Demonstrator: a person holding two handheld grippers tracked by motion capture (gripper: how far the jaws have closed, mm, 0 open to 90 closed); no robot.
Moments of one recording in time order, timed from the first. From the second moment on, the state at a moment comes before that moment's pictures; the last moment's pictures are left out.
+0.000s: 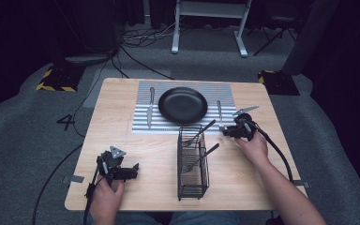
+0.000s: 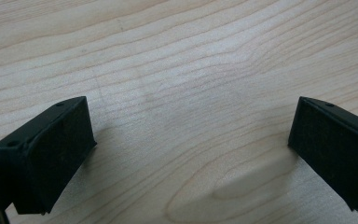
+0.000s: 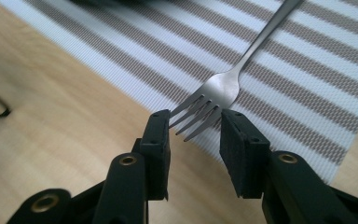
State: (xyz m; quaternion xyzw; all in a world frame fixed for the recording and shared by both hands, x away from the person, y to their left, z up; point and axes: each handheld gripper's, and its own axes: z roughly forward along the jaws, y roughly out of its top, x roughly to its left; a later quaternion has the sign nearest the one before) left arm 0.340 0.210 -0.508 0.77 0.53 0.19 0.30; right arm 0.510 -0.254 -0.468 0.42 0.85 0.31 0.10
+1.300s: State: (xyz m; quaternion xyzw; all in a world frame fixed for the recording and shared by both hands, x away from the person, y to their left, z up) left arm 0.340 0.210 -0.507 0.77 0.53 0.19 0.30; right arm 0.520 -0.273 -0.426 0.43 0.79 0.41 0.14
